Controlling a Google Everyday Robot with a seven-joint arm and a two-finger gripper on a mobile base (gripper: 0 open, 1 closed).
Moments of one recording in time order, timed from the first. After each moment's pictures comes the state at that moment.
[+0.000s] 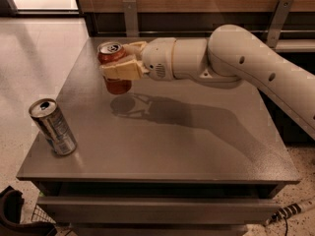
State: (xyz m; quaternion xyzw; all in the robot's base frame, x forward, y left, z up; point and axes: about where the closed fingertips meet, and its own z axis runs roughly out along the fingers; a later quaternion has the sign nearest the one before) arm 0.580 0.089 0.945 -0.47 0.60 0.37 0.53
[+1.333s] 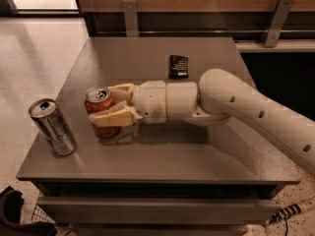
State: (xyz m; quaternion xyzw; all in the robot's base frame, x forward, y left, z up) arm 0.494 0.115 0.879 -0.52 0.54 0.44 0.50
